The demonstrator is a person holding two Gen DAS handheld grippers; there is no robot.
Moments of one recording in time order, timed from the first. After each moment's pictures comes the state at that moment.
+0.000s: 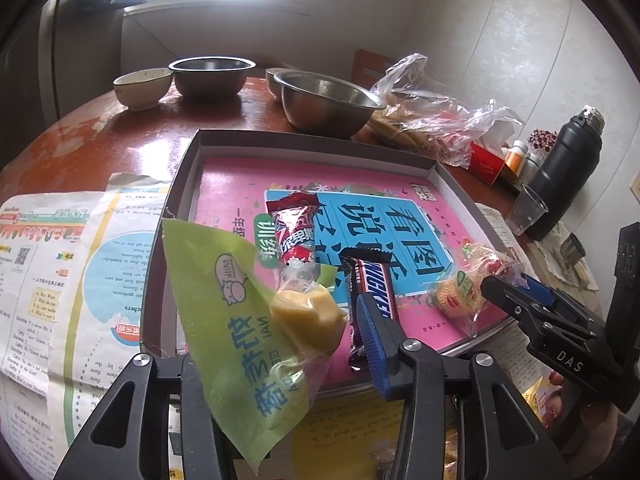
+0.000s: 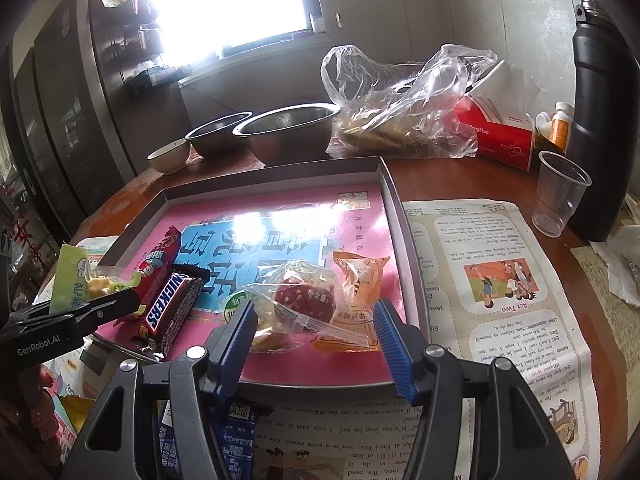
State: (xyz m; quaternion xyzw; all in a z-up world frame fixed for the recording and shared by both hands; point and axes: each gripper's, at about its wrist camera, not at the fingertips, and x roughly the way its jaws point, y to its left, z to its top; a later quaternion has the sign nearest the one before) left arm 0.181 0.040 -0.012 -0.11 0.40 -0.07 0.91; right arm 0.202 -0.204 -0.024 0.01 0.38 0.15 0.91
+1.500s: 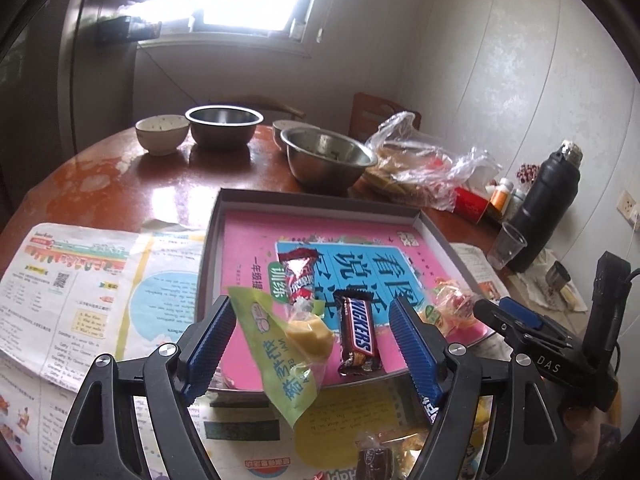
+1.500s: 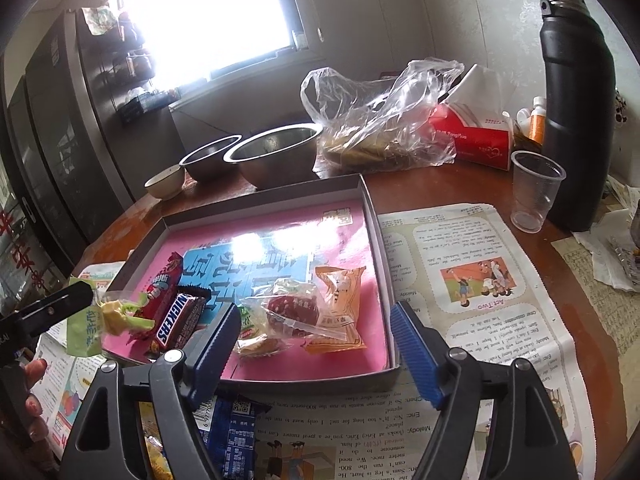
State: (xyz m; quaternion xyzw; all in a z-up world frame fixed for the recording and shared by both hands) left arm 0.145 0.056 0.038 -0.11 0.33 -0.06 0.93; right arm 0.192 -0.222 -0.006 0.05 0.36 0.13 0.92
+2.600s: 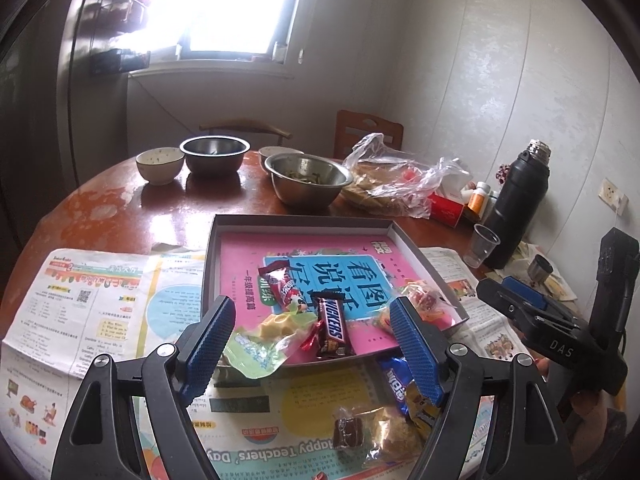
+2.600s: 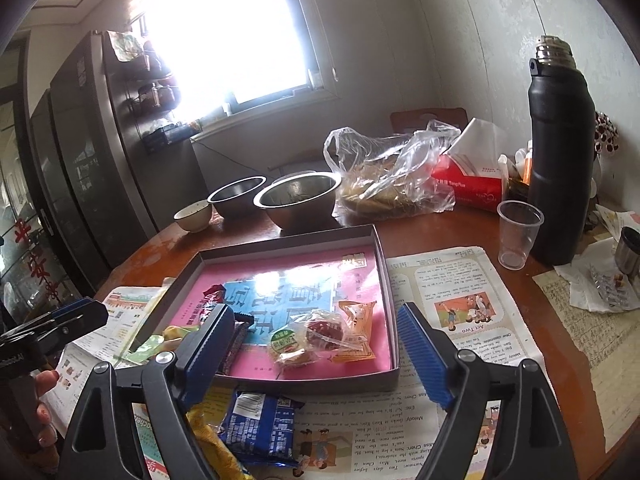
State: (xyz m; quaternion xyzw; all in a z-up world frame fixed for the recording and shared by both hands) left arm 0.100 0.046 0.073 -0.09 0.31 -0.08 0.95; right arm 0.152 -0.226 0.043 0.06 0.29 0.16 0.94
